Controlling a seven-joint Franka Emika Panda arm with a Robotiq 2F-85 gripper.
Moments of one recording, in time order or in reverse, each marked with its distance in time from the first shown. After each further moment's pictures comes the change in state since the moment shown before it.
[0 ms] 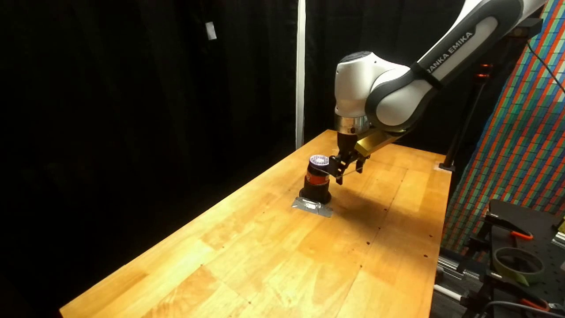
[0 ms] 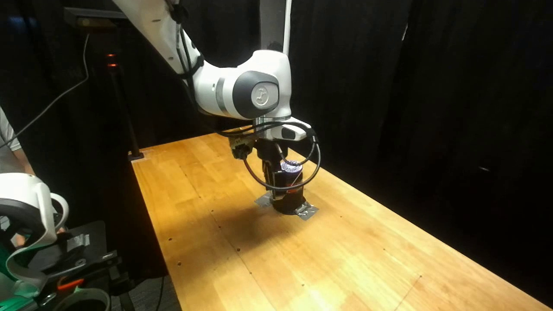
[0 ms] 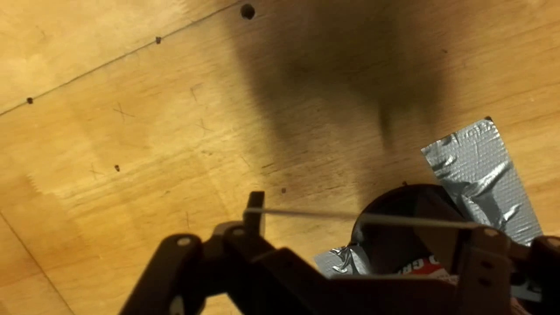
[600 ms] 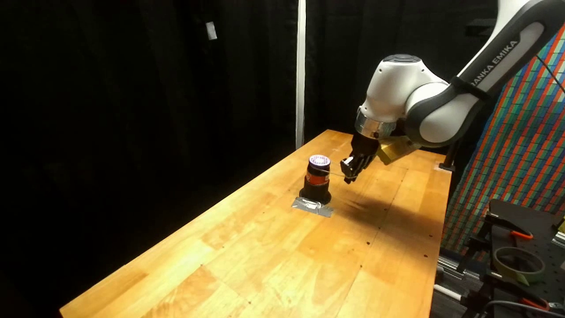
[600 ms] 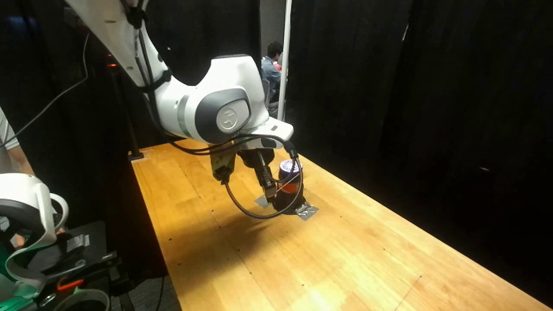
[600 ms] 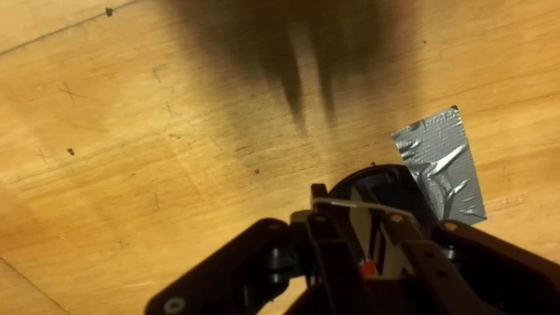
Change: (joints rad) arm 0.006 -0.113 -0.024 -0.280 -0.061 0.449 0.016
